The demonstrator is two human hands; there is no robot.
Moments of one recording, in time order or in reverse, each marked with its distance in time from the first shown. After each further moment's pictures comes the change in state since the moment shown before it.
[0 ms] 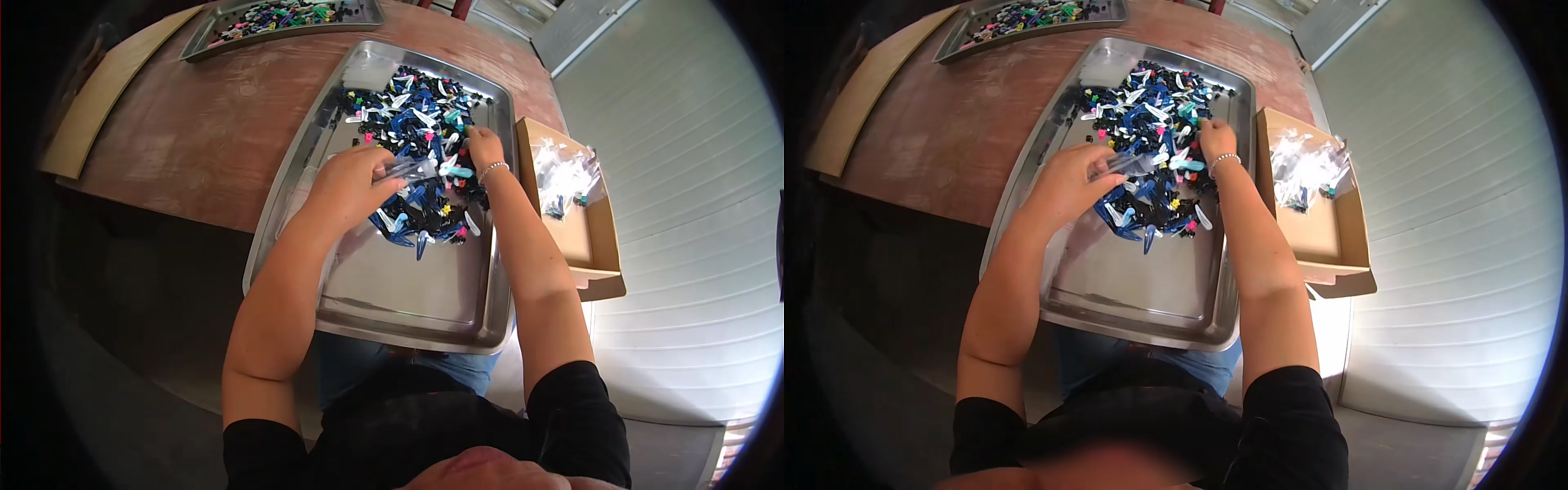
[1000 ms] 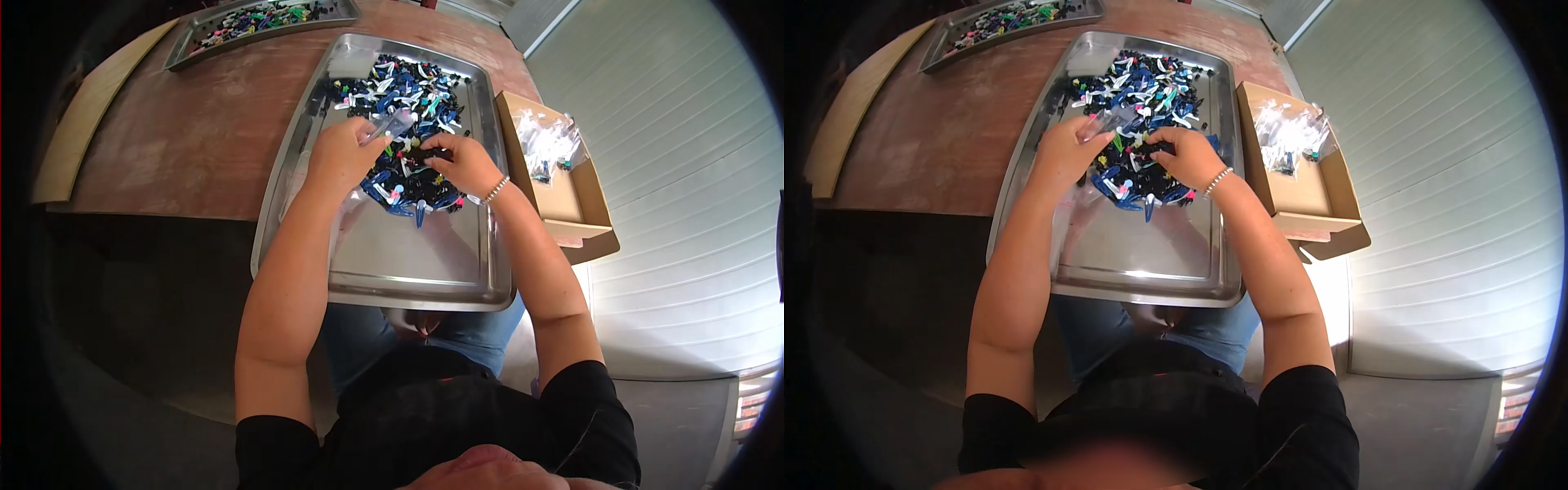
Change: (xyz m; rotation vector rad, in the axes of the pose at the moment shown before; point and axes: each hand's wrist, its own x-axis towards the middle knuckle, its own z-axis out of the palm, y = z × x) left_hand 0.004 -0.017 0.008 -0.058 0.117 -0.144; right_hand -0.140 -0.080 -0.050 -0.167 -0.455 -0.417
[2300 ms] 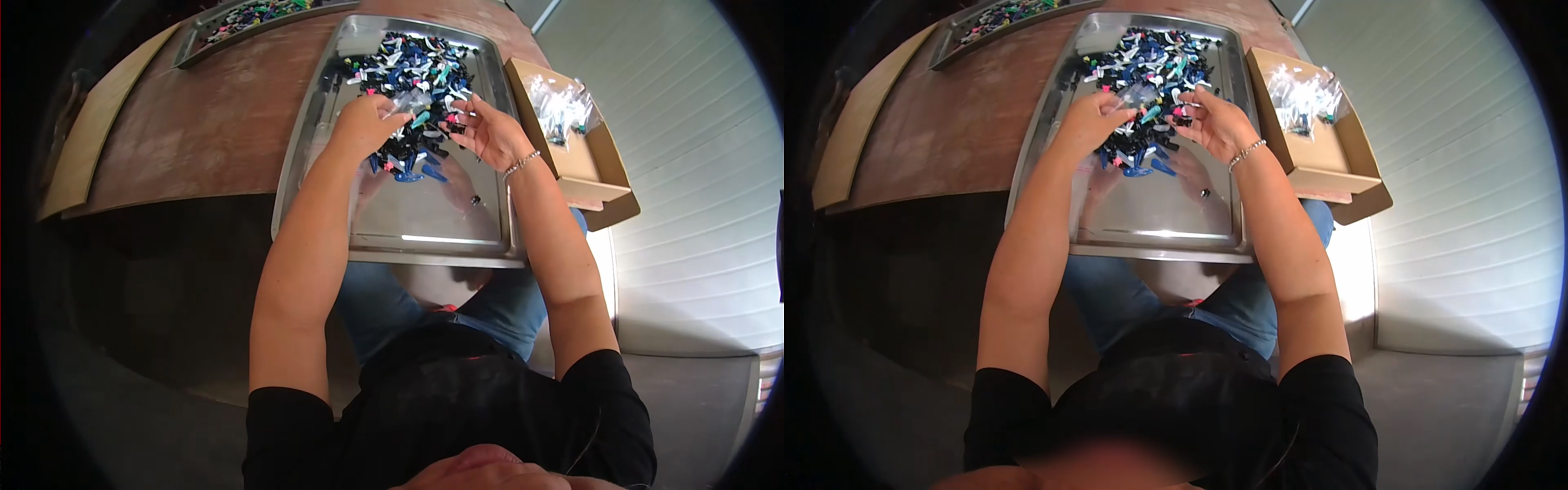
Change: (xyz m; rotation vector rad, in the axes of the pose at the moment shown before) left_hand 0.010 -0.030 0.018 0.035 -0.131 0.079; right_hand -0.018 0.008 -0.002 1.293 0.022 0.455
